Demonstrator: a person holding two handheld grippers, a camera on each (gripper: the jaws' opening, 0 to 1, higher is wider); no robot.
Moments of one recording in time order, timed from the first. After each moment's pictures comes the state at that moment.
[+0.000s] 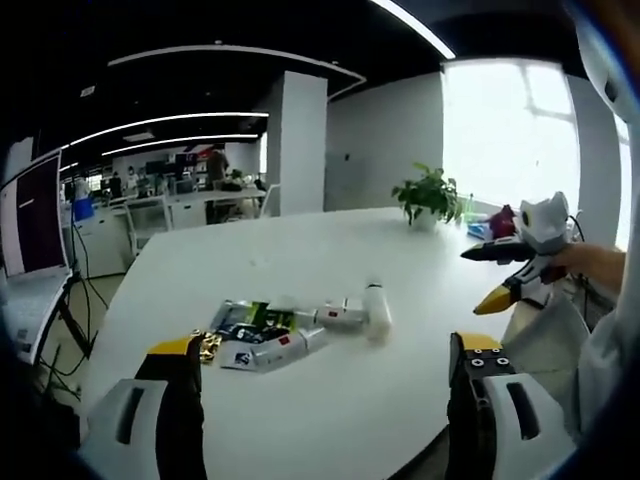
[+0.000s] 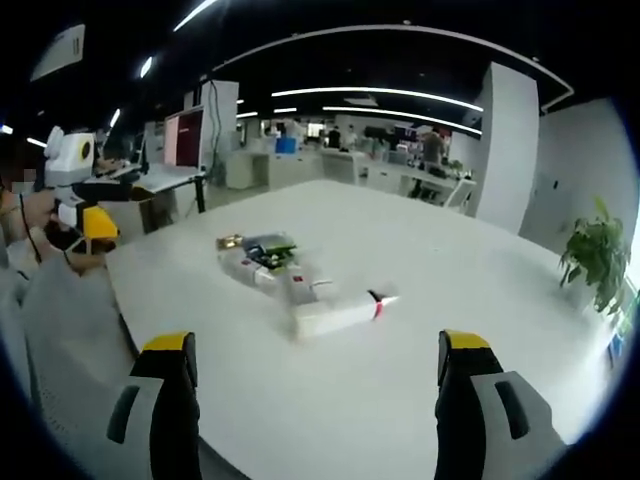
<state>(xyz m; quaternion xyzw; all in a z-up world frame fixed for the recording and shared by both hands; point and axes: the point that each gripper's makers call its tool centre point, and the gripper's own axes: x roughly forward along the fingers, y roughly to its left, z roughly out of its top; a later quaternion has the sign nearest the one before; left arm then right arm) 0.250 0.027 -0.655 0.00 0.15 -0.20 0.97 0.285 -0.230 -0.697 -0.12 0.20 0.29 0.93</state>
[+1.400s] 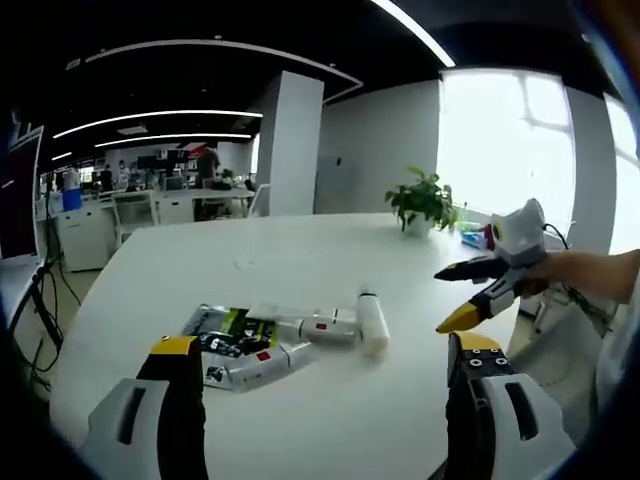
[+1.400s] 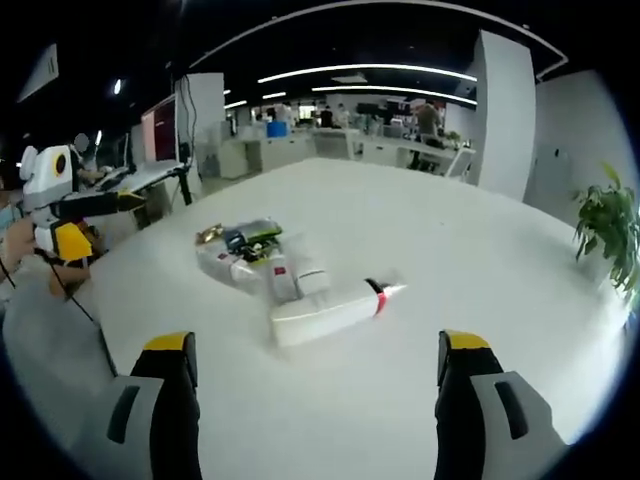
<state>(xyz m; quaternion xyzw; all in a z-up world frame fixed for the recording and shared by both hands) 0.286 -0.001 -0.676 -0.02 0.15 -0.23 0.96 0.339 -0.214 -0.736 -0.09 0.25 0.29 0.92</state>
